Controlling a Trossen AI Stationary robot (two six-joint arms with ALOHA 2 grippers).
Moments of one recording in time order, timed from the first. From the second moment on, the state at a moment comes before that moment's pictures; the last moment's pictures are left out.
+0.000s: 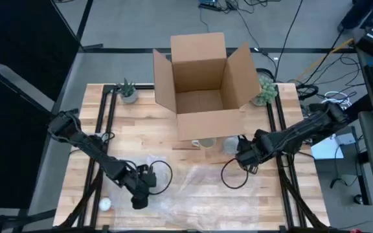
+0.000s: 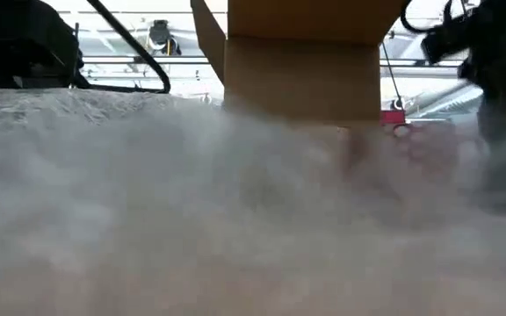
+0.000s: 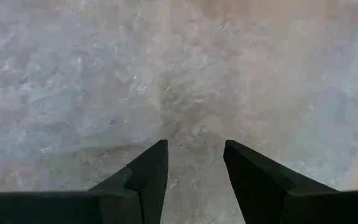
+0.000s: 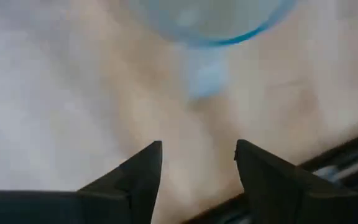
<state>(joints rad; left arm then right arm) -0.65 1.54 0.77 -0.31 -0.08 -0.75 0.44 1.32 1.07 -1.27 0.04 0.87</state>
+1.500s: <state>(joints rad) -0.55 1.55 0.87 -0.35 -0.15 -0.75 0.89 1.67 1.00 -0.71 0.22 1.25</state>
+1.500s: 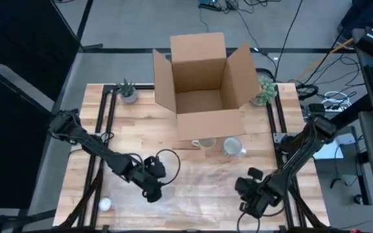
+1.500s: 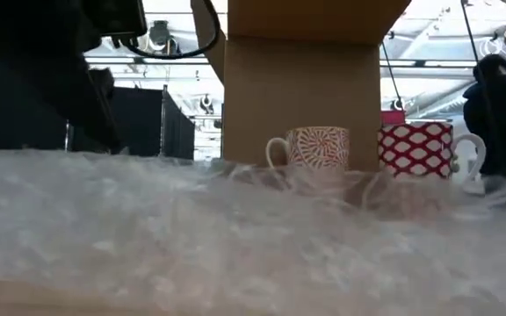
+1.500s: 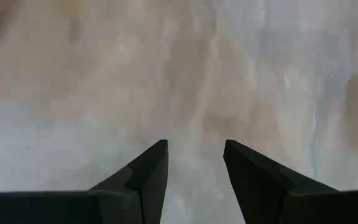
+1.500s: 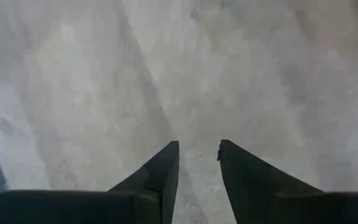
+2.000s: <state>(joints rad) -0.57 1.54 0.87 -0.50 -0.21 -0.82 0.97 1.76 1.00 -0.86 0.02 1.35</state>
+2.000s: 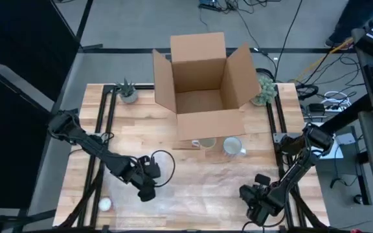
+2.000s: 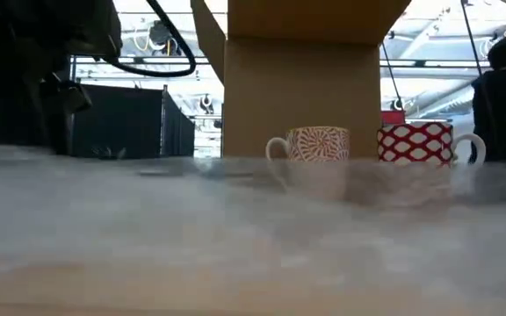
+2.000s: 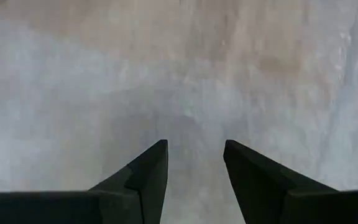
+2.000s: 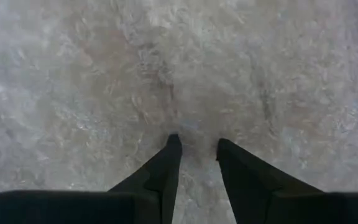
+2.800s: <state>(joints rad) -0.57 1.61 0.78 -0.44 -0.18 -0.91 0.78 1.41 1.00 -0.84 0.41 1.07</state>
